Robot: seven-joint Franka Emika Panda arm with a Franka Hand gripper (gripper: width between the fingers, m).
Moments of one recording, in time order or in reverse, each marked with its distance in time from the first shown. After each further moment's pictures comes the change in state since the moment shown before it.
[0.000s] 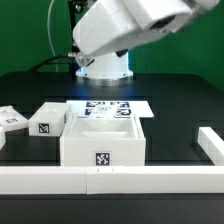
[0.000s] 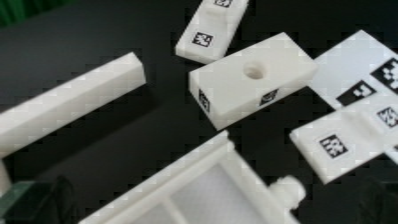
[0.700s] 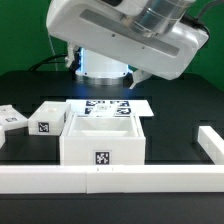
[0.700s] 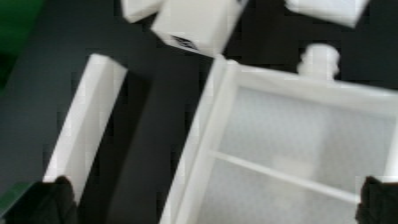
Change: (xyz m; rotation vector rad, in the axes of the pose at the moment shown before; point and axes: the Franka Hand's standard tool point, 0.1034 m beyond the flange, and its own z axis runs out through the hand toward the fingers) arm 0.015 0.010 0.013 0.157 0.155 0.682
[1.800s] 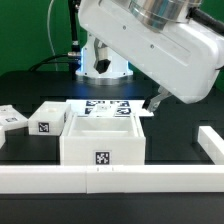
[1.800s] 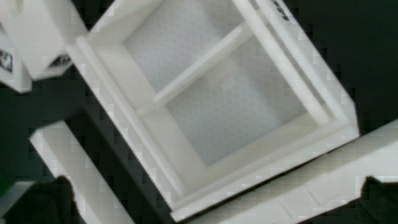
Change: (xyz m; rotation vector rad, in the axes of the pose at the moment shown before) arm 0.039 -0.023 -0.022 0.229 0.147 0.902
